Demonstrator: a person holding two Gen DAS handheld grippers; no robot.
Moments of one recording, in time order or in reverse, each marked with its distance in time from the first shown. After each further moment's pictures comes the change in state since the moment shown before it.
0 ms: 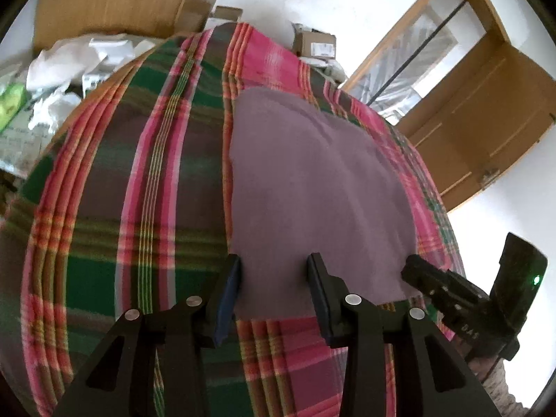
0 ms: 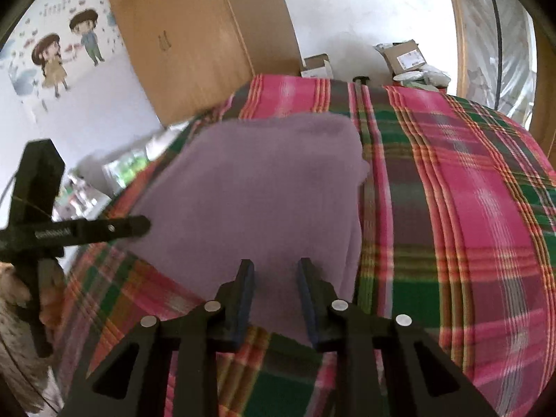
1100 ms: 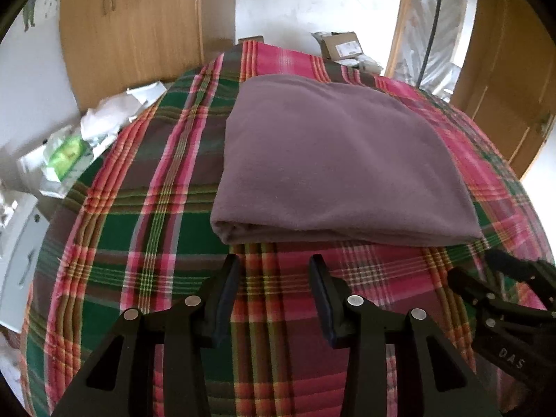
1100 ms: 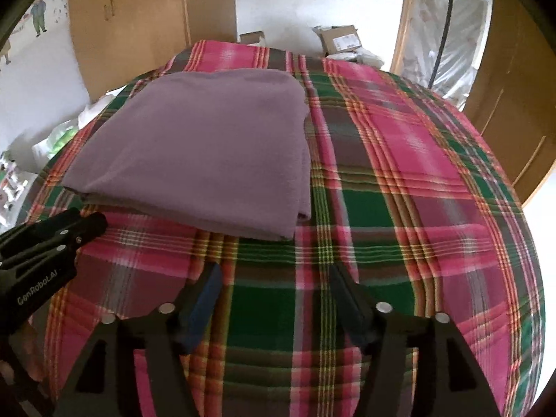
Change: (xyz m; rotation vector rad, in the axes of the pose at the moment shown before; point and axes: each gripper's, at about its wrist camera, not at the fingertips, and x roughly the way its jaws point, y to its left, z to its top) left arm 0.005 -0.061 -0.073 0.209 -0.128 0.407; right arm -0.014 0.032 -0.041 0.052 0.081 -0.373
